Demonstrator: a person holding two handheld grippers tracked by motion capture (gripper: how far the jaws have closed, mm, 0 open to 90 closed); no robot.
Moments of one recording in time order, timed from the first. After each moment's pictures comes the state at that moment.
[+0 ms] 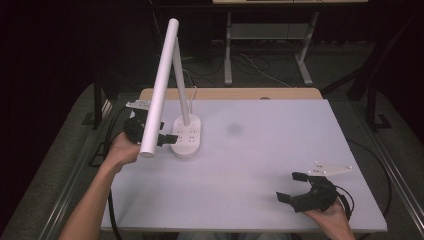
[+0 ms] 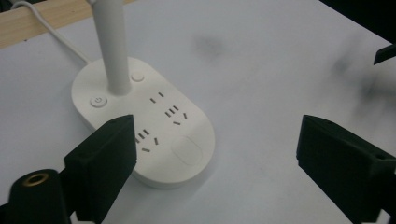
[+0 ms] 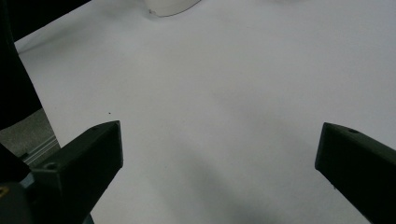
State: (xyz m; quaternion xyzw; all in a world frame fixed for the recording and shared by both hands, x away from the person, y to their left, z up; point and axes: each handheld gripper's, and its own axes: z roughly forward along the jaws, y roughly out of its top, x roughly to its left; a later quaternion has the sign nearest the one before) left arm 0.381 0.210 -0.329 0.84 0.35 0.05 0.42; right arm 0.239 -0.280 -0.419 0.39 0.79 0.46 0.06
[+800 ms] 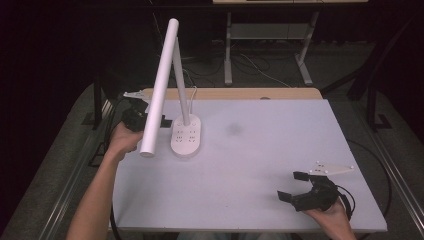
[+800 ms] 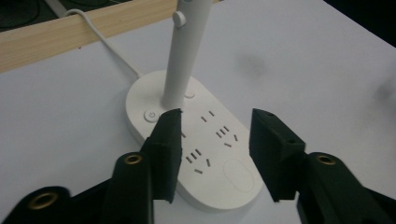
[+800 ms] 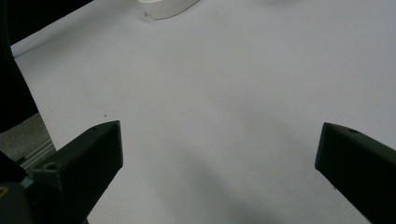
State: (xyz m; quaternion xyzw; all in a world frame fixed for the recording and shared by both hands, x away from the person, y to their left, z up) left arm 0.421 0.227 -0.338 0.82 0.39 0.07 0.42; right arm 0.239 -0.283 -0.419 0.40 0.79 0.46 0.06
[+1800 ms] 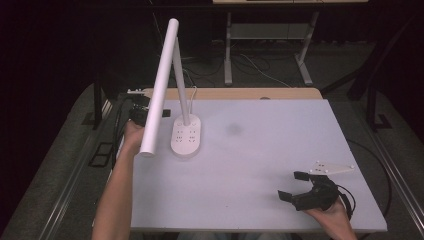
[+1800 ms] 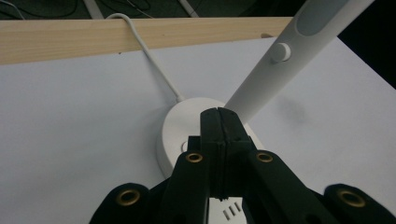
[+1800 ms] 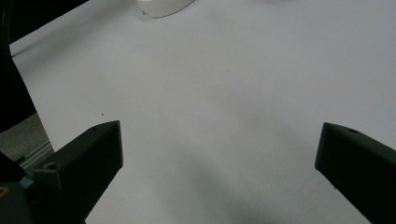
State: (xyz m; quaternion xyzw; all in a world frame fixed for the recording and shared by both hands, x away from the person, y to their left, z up) left arm 0.457 0.226 -0.371 0.74 0.49 0.08 0.46; right arm 0.241 -0.284 -0.421 0.40 0.79 0.46 0.06
